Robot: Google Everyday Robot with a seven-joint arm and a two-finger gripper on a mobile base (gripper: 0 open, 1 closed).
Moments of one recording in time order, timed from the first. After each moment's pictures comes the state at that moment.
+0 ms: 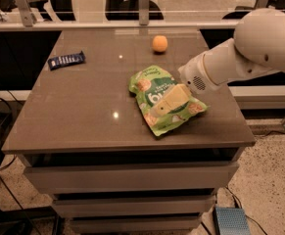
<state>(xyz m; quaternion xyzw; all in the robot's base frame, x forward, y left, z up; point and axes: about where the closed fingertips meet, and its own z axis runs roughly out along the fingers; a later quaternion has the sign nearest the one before) 0.562 -0.072 0.852 -0.47 0.80 0.19 0.33</state>
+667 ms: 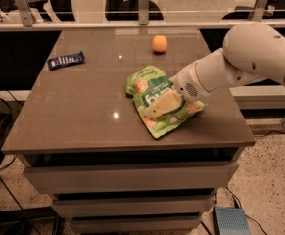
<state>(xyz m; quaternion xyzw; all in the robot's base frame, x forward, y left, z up) 0.564 -0.058 0.824 -0.46 0.80 0.21 0.31</state>
